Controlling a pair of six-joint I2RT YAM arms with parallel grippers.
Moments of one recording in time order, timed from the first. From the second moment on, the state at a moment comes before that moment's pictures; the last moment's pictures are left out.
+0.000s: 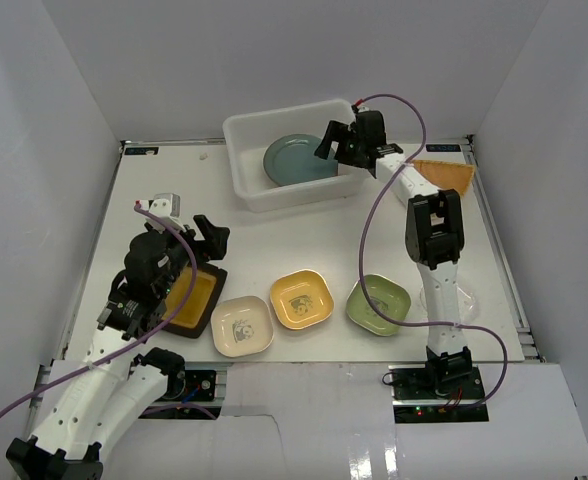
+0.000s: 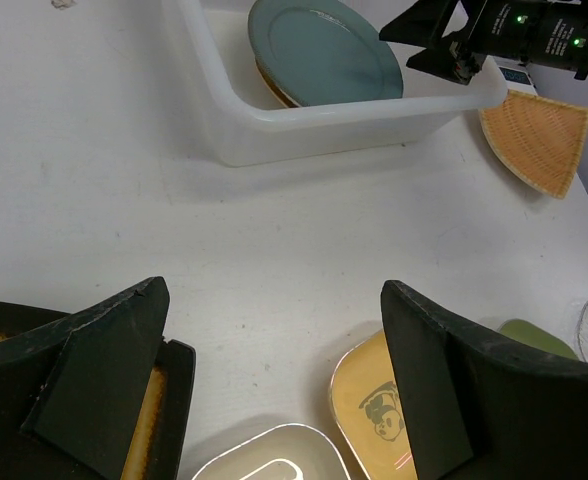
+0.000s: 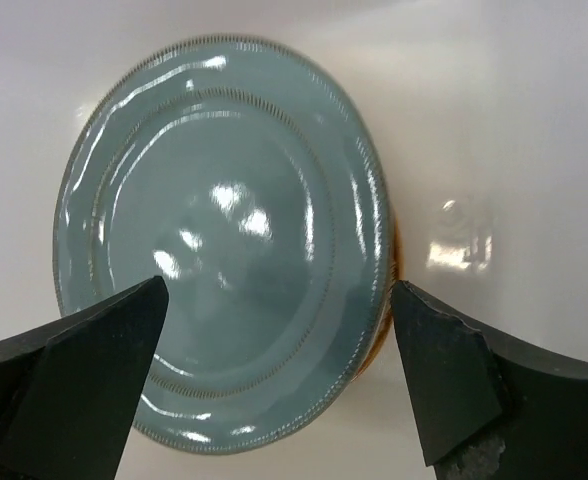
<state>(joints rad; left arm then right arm) -0.38 0.65 0.71 -0.27 -0.09 -0.38 0.30 2.37 2.04 -0.20 -0.26 0.47</state>
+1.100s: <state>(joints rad) -0.34 0.54 0.71 -0.27 -0.17 -0.39 0.85 2.01 1.22 0.37 -0.41 0.72</state>
